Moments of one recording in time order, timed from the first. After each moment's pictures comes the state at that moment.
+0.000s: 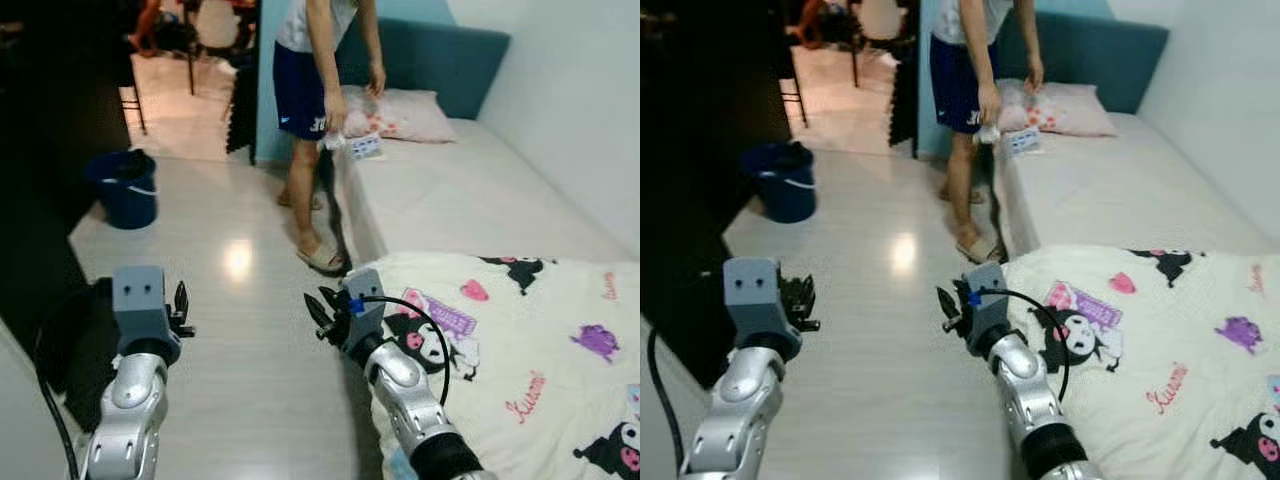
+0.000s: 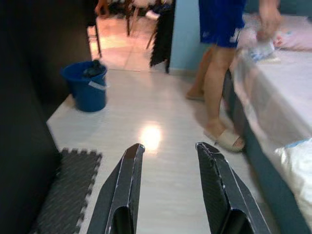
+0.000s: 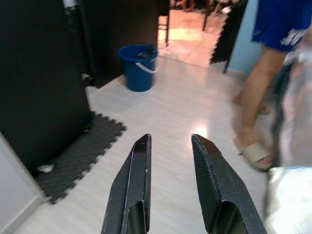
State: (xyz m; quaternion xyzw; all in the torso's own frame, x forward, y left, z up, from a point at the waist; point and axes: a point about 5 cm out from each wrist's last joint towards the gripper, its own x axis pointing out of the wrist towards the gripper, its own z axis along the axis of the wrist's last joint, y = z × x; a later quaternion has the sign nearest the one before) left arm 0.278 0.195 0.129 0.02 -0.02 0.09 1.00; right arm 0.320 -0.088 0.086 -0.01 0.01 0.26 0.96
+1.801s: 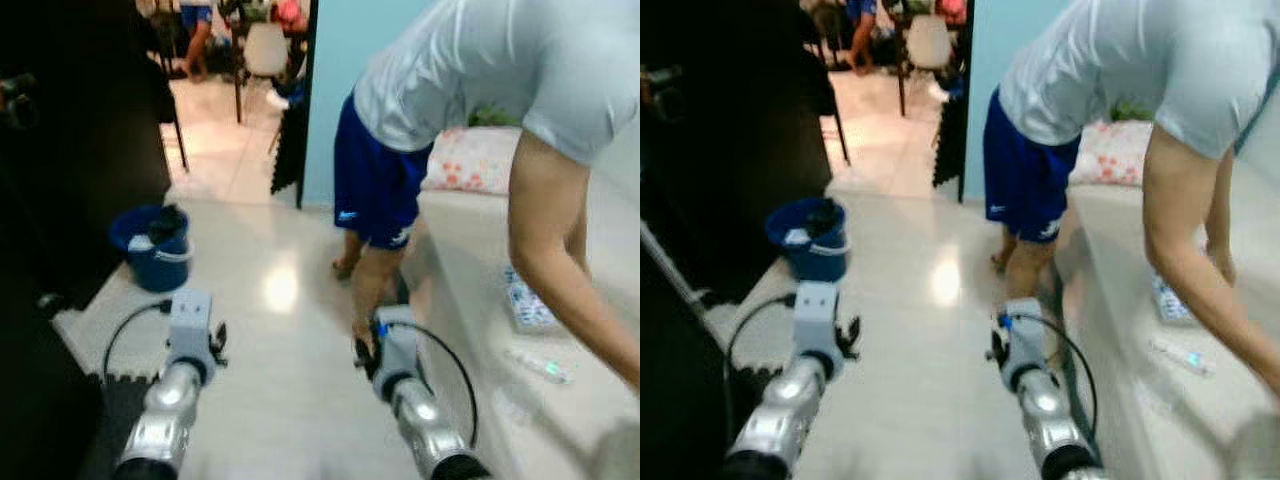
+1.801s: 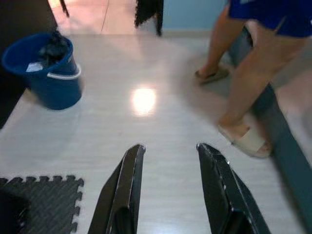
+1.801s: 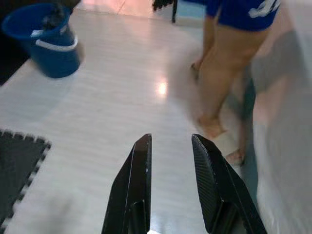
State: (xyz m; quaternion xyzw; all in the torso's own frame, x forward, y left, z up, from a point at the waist) left arm 0.303 0.169 0.049 0.02 0.13 0.00 0.99; right arm 0.303 -0.139 0.018 0.00 0.16 0.08 0.98
